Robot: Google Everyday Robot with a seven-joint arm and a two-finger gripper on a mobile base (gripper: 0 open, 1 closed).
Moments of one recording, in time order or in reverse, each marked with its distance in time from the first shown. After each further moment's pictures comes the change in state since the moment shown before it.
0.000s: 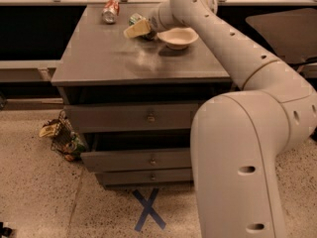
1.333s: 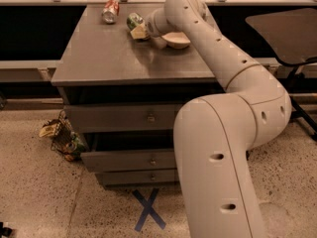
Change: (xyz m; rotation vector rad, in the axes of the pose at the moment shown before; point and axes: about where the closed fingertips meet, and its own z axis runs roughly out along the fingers) arm 0.020 -0.003 0.041 -0.017 0.043 0.029
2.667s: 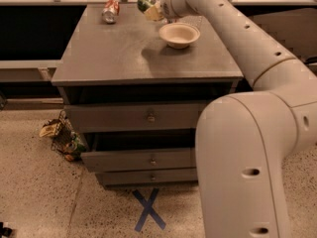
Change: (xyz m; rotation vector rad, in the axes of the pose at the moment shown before) arm -0.043 -0.029 -0.077 0.072 -0.072 -0.023
